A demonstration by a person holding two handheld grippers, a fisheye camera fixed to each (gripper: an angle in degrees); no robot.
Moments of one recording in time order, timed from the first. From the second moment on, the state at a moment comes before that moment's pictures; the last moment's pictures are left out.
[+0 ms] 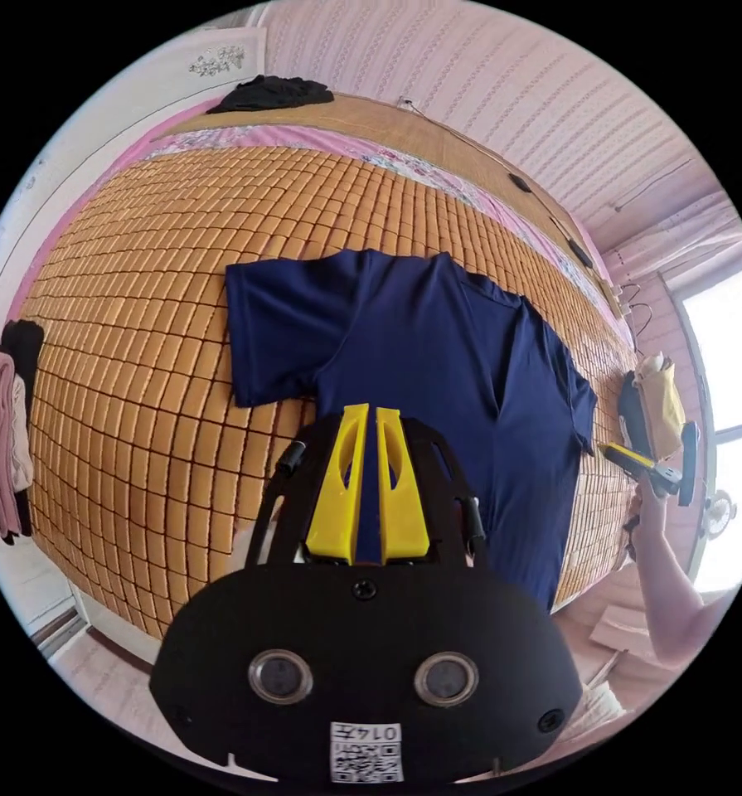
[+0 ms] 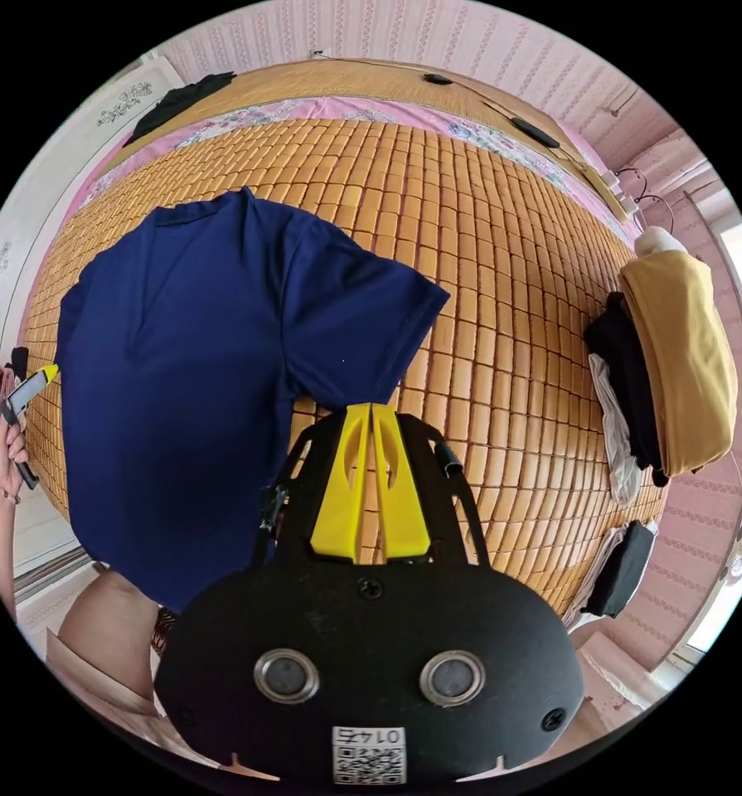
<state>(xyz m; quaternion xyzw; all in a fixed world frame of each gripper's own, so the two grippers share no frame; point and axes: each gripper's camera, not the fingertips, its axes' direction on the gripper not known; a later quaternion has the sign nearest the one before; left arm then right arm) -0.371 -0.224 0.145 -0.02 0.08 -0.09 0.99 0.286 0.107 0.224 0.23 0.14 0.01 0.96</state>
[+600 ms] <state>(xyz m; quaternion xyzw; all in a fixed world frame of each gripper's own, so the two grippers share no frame) -0.453 -0.160 0.173 0.03 0.09 -0.27 0.96 -0.033 -0.063 0.246 0.18 0.02 -0.40 0.90</state>
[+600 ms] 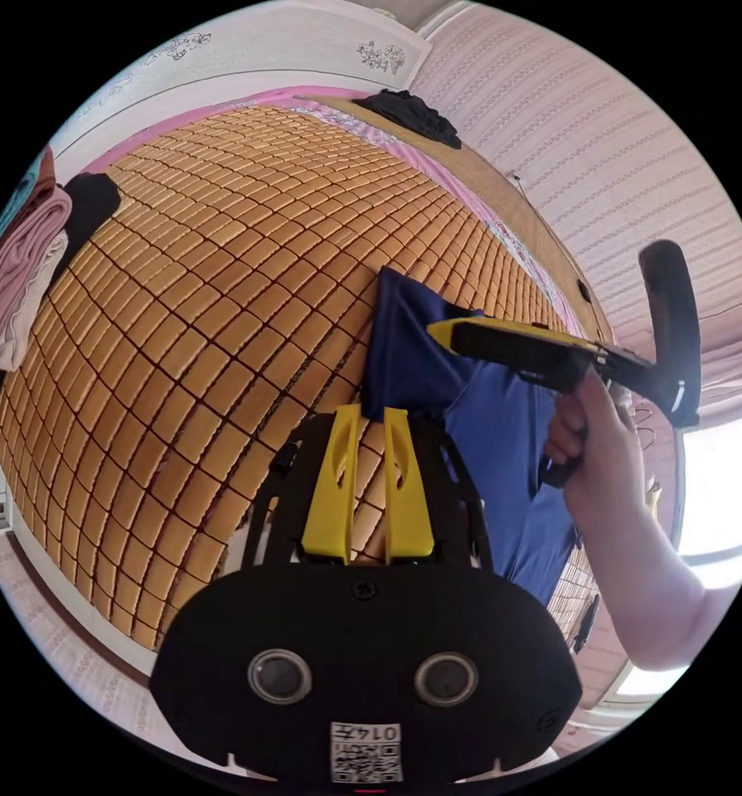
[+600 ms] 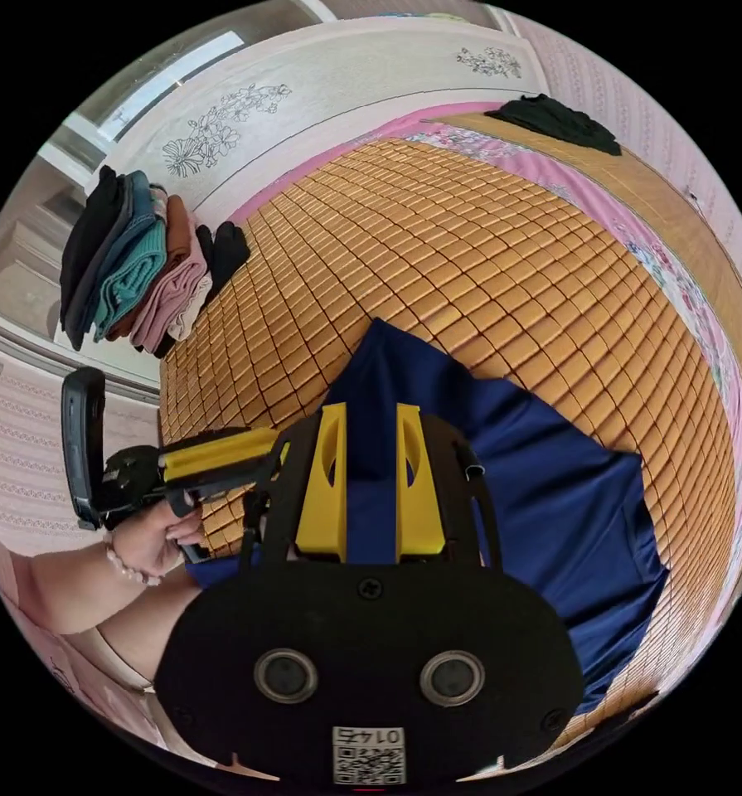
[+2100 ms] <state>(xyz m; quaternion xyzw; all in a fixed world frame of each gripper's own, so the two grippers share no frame) -0.272 -0.212 0.183 -0.01 0.06 0.08 1.00 0.117 -0.145 0.227 0.19 0.01 -0.31 0.93</state>
